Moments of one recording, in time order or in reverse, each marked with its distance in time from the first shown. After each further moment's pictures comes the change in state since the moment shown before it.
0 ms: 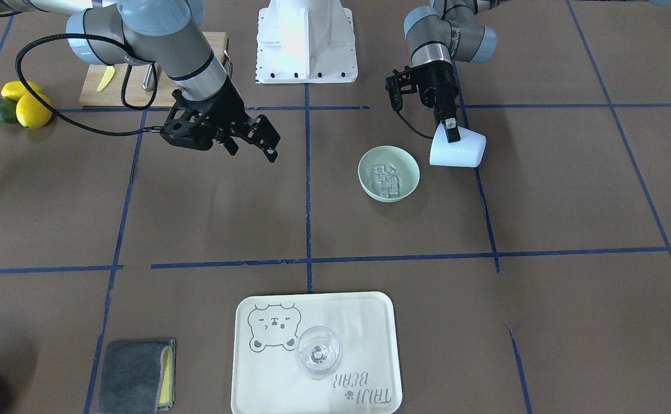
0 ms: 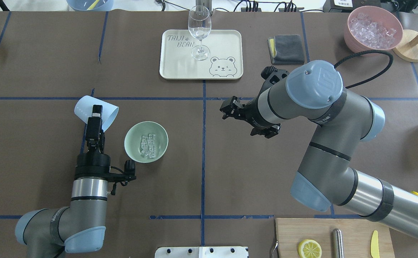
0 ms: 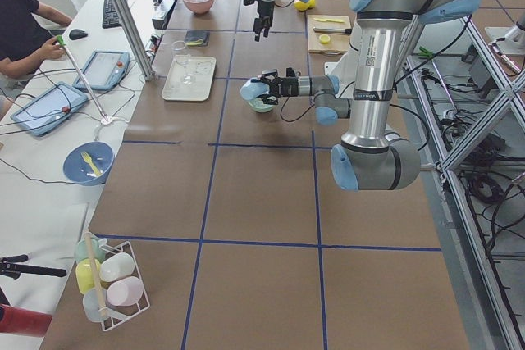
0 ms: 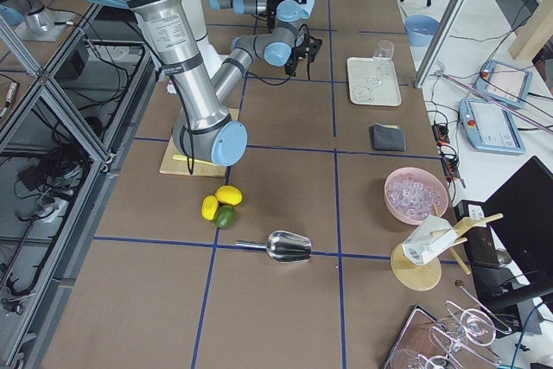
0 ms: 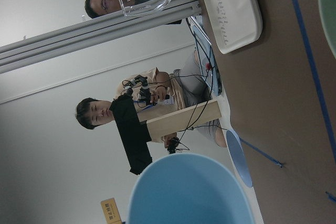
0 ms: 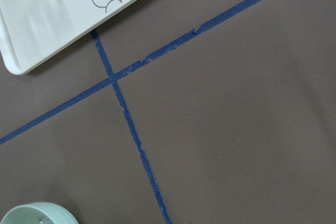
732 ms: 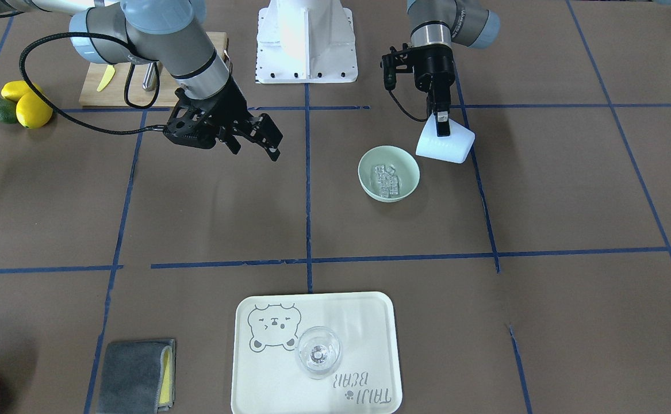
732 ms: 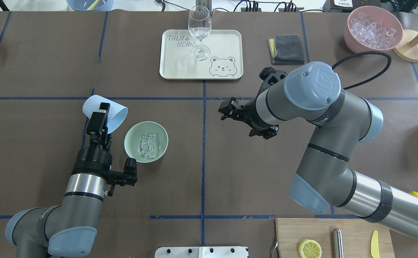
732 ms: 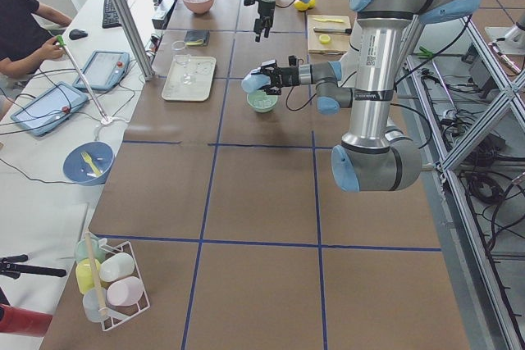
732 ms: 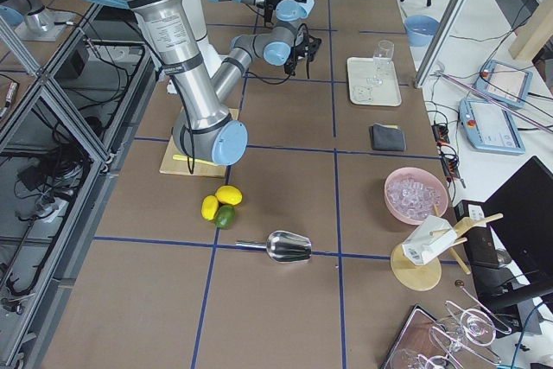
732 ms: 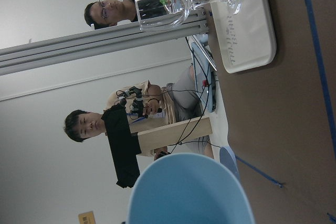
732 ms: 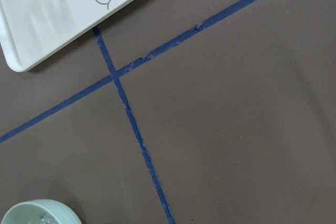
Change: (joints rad) left arm -0.009 0.015 -0.131 -0.007 -0.219 0.027; right arm -0.007 0.004 0.000 -0.002 -0.005 0.005
